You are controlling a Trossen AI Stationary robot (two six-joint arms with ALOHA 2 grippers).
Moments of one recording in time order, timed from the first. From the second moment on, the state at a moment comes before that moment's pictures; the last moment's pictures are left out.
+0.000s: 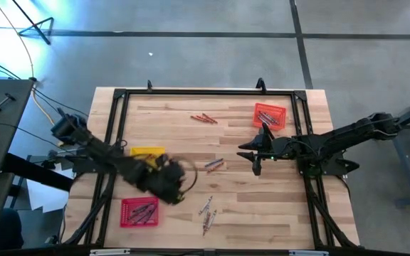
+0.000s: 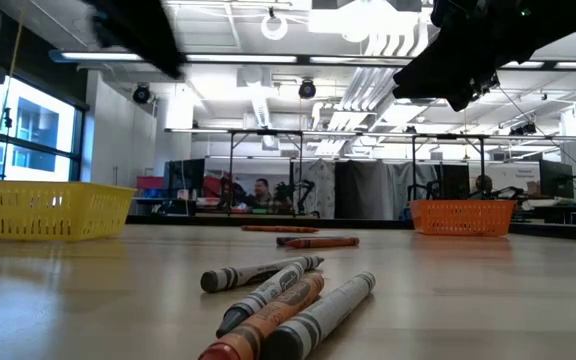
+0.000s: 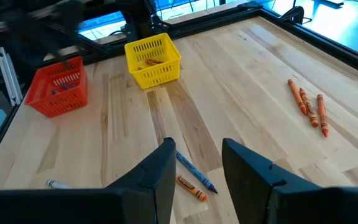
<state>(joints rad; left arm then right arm) -0.53 1.55 1.19 -0.74 -0.55 -0.85 0.20 1.02 0.51 0.11 0.33 0.33</state>
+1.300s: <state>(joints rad) -0.13 1.94 1.19 -0.21 -0.29 -0.35 0.20 1.02 0.51 -0.05 0.39 0.42</state>
